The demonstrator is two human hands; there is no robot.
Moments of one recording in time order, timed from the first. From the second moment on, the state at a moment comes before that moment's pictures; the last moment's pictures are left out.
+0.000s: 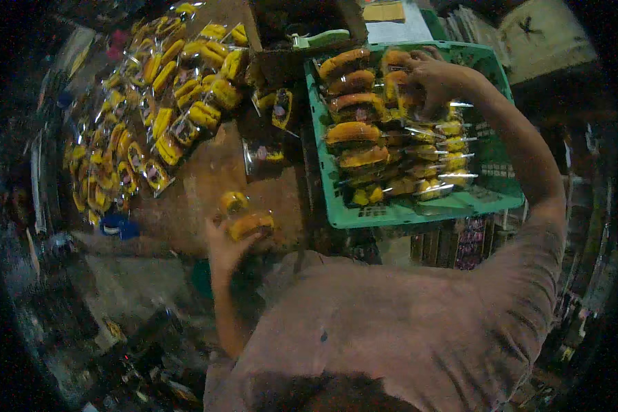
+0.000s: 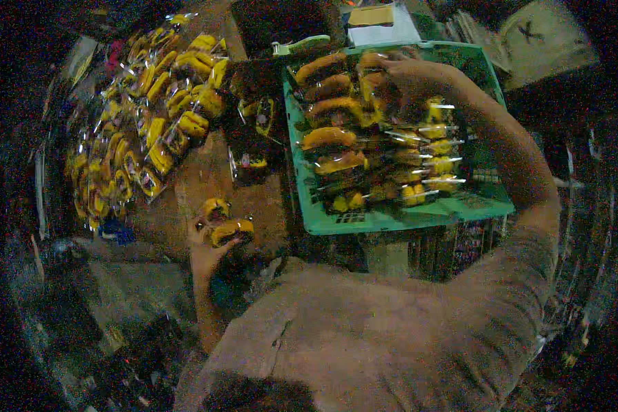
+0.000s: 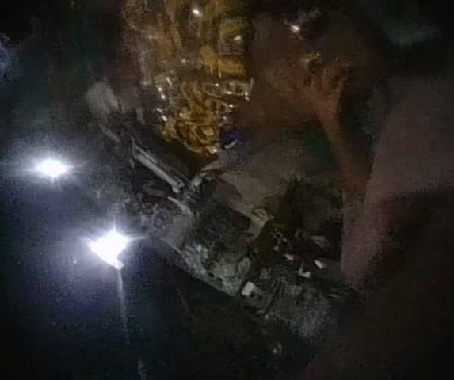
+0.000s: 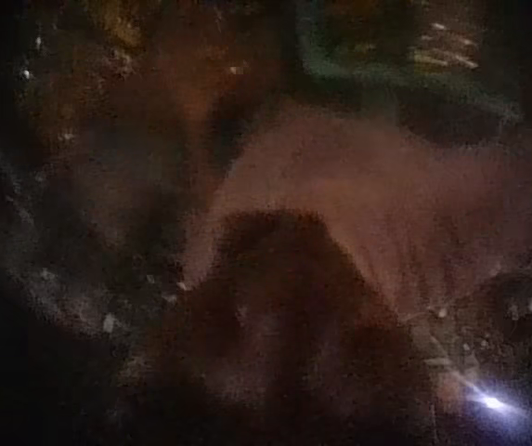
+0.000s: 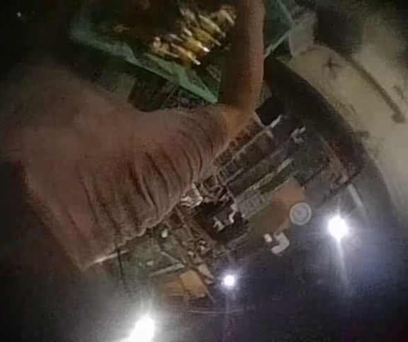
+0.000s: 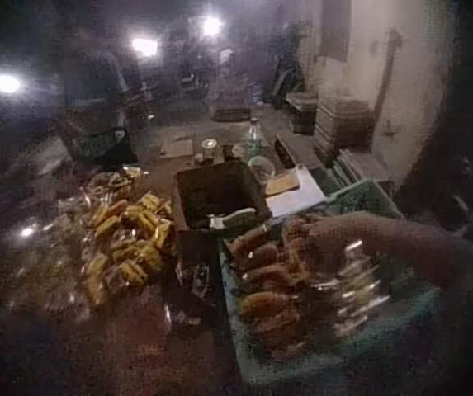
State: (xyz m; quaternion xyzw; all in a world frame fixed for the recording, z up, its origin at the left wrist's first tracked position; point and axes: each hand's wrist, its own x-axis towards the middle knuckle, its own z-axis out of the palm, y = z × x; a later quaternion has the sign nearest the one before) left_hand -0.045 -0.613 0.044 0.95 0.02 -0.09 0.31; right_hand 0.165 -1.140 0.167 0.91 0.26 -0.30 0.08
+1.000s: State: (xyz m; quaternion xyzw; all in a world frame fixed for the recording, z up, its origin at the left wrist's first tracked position) left_hand -0.027 -0.990 0.048 0.59 0.03 -0.24 0.77; right_hand 0.011 -1.233 0.143 0.87 0.18 -0.16 -0.43
